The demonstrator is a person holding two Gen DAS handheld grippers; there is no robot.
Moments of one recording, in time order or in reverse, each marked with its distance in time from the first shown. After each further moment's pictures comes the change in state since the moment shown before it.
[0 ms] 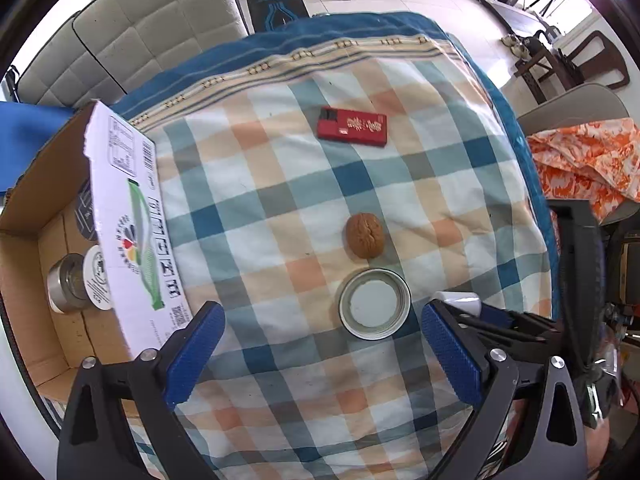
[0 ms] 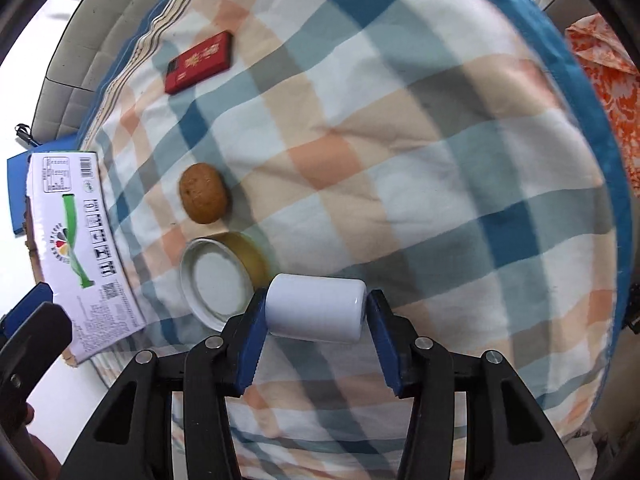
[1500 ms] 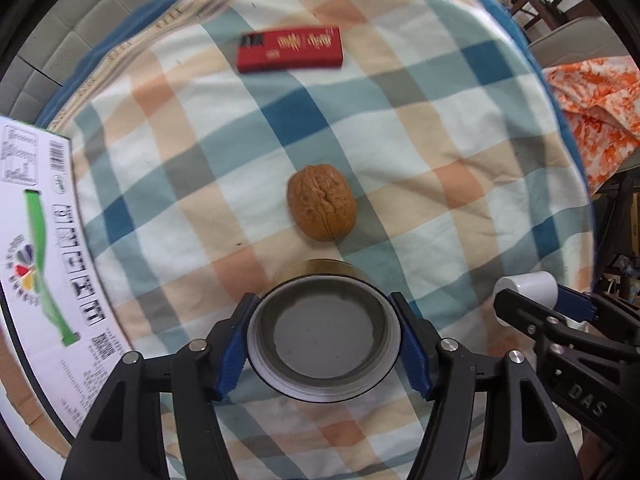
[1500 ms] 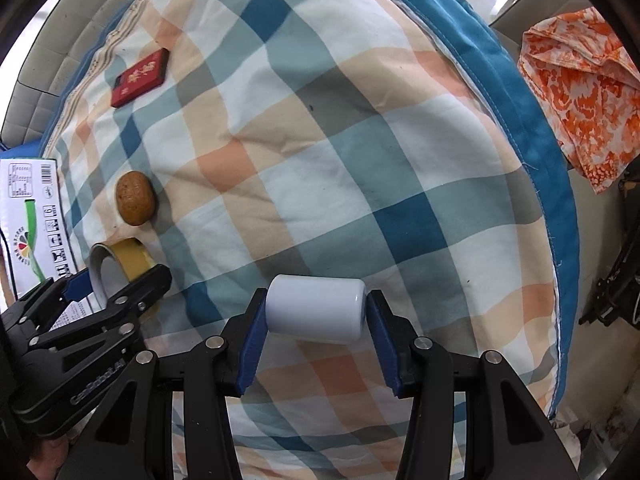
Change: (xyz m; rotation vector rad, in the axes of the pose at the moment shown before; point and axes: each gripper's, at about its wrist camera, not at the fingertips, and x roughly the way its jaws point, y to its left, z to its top) left arm 0.075 -0.041 -0.011 0.124 0.095 0.007; right arm -0.011 -0.032 -0.004 -0.007 -0.037 -0.115
